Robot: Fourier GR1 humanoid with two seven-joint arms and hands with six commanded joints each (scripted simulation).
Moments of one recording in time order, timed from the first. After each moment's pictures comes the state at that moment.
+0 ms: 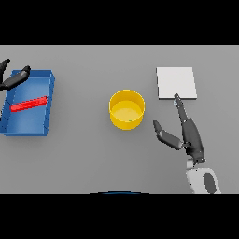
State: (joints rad) left arm -0.50 0.55 0.01 -1.13 -0.23 -0.13 0.47; right arm 0.06 -0.08 0.16 -1.69 0.31 -0.05 -0.08
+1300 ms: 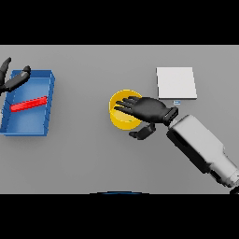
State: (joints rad) left arm -0.46 0.52 0.04 -1.20 -0.17 -0.13 0.45; right arm -0.61 -0.37 0.63 -1.26 0.85 0.39 -0.22
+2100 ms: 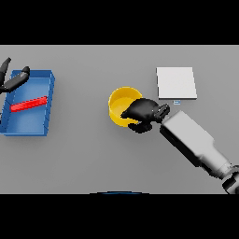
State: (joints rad) left arm -0.46 0.53 0.03 -1.19 -0.18 -0.14 0.41; right arm -0.70 -0.31 0.70 -1.09 0.89 0.43 -0.22
